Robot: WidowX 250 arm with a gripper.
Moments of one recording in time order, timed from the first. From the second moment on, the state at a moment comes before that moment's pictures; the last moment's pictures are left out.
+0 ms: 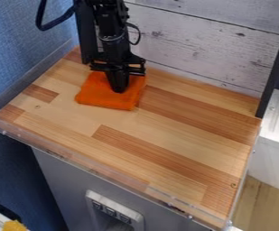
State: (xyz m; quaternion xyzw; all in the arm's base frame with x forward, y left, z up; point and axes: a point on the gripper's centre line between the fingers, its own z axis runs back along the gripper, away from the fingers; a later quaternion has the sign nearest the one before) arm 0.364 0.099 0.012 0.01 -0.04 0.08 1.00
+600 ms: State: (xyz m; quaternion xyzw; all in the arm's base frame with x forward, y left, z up) arm 0.366 0.102 0.043 0.03 0.02 0.00 1.00
